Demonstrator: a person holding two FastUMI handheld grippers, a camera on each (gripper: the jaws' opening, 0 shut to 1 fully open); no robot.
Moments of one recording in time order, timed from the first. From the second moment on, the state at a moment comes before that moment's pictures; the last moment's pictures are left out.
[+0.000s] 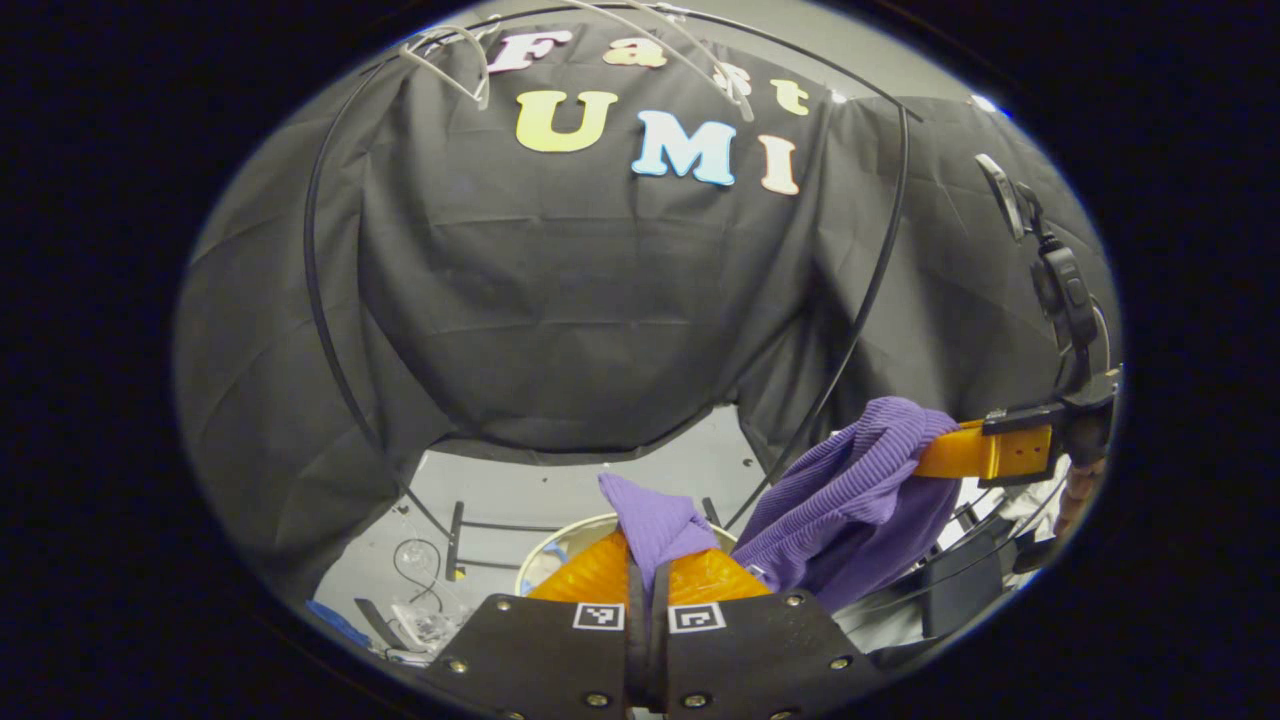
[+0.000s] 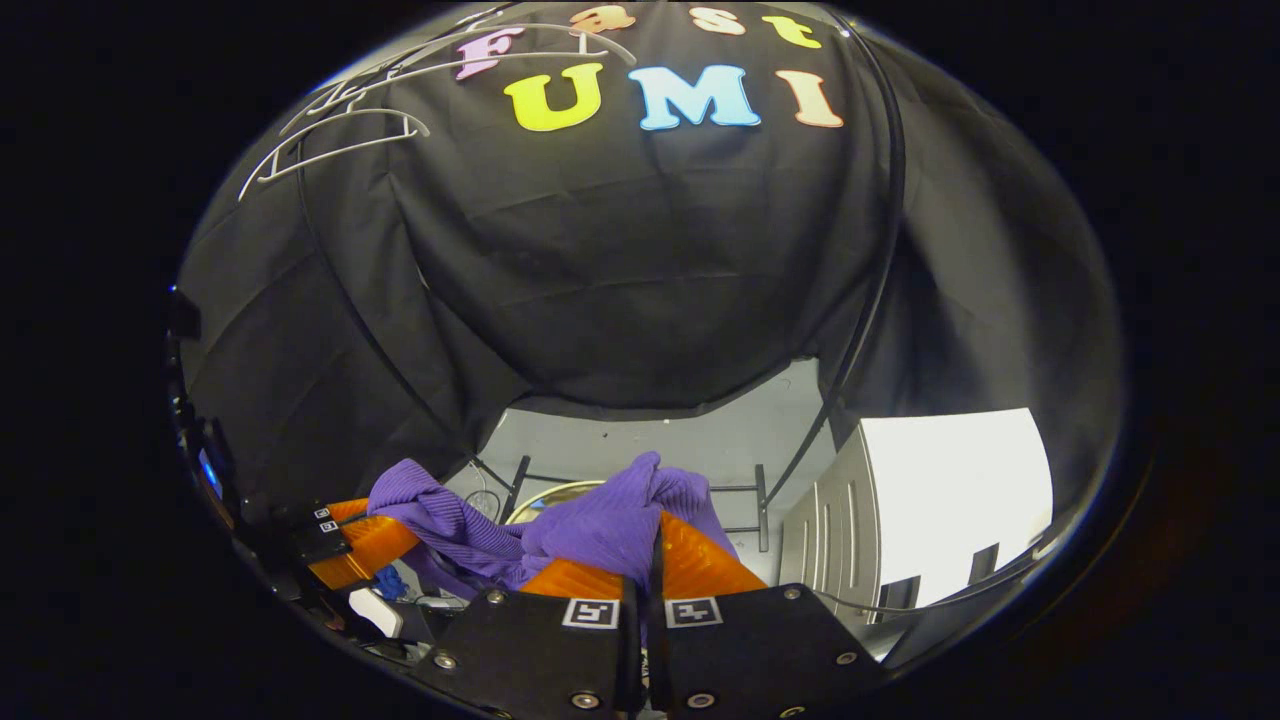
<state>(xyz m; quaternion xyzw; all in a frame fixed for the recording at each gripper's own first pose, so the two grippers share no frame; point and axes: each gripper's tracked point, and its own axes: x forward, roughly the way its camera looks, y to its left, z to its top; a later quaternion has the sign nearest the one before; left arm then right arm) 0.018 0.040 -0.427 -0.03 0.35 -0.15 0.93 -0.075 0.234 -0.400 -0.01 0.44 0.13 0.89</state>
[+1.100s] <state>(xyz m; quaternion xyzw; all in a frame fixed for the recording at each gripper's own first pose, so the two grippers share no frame) 0.029 0.077 -0.465 0.01 0.40 -0.15 0.90 -0.107 0.236 -0.441 0.01 0.52 0.14 0.84</state>
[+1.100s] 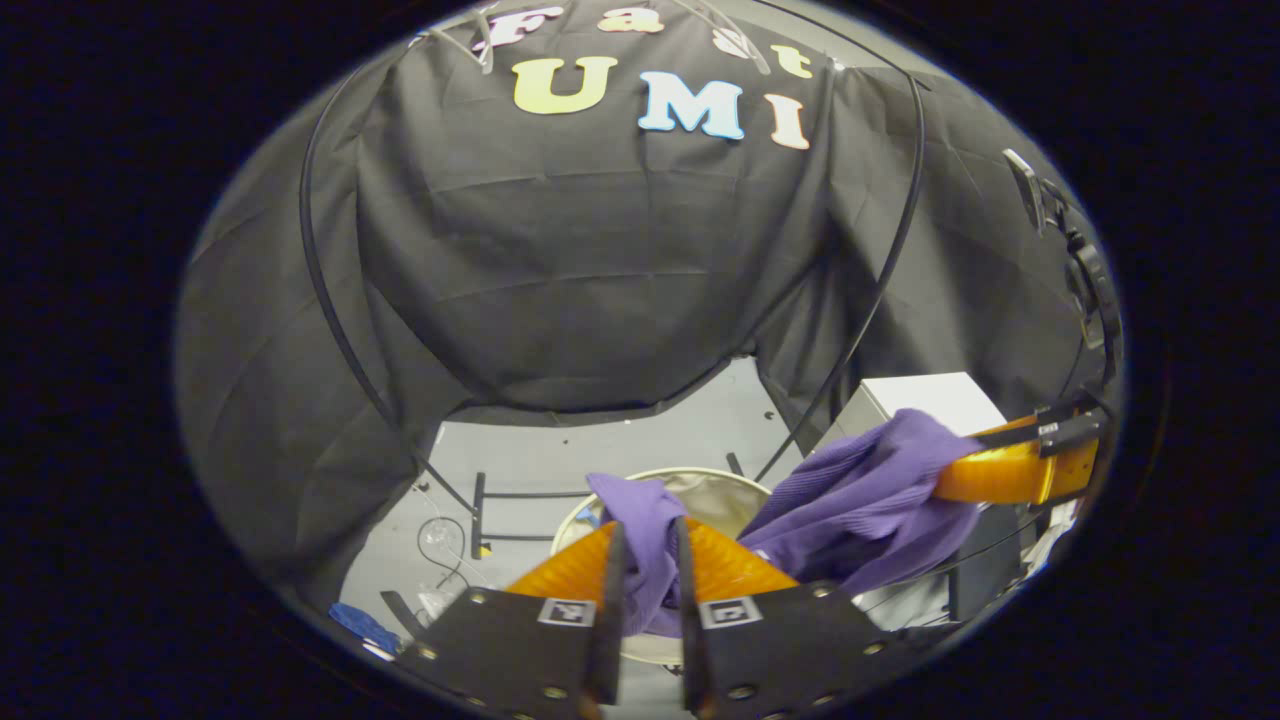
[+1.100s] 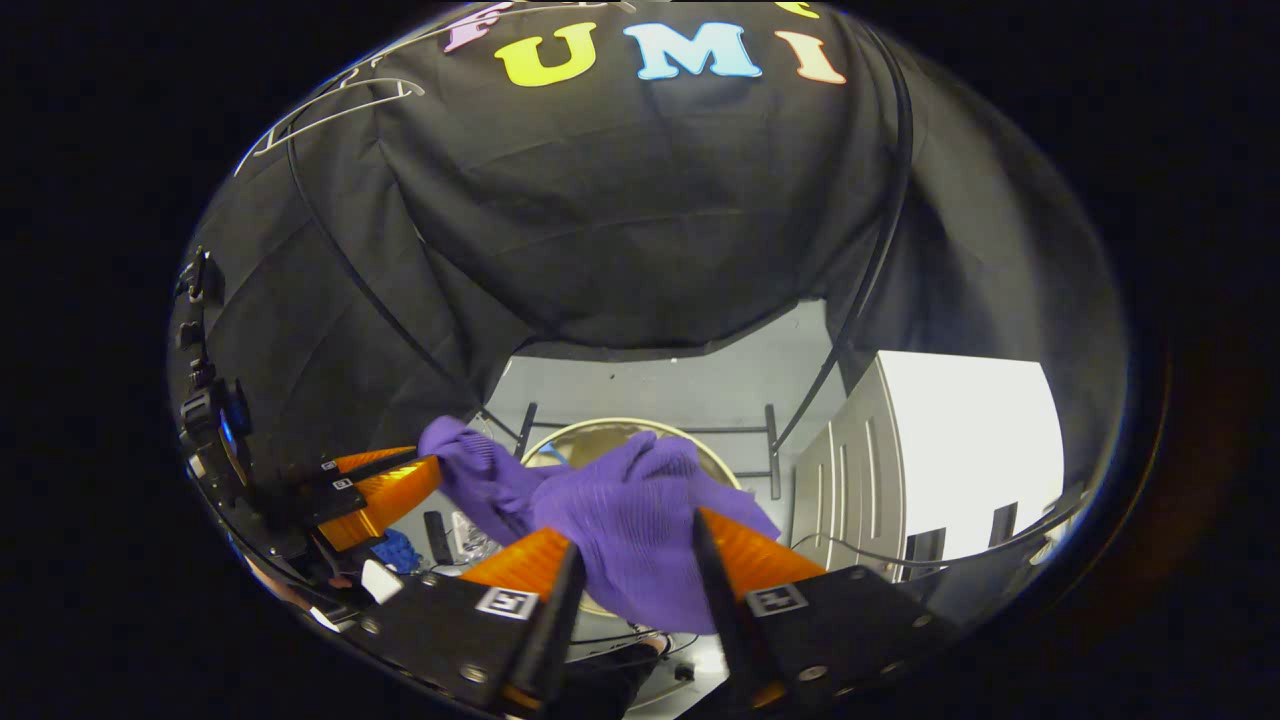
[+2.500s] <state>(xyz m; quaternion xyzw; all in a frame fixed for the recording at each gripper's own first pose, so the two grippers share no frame) 0.126 0.125 -0.038 -0.01 0.07 -0.07 0.99 -0.001 0.057 -0.077 0.01 0.07 -0.06 1.00</state>
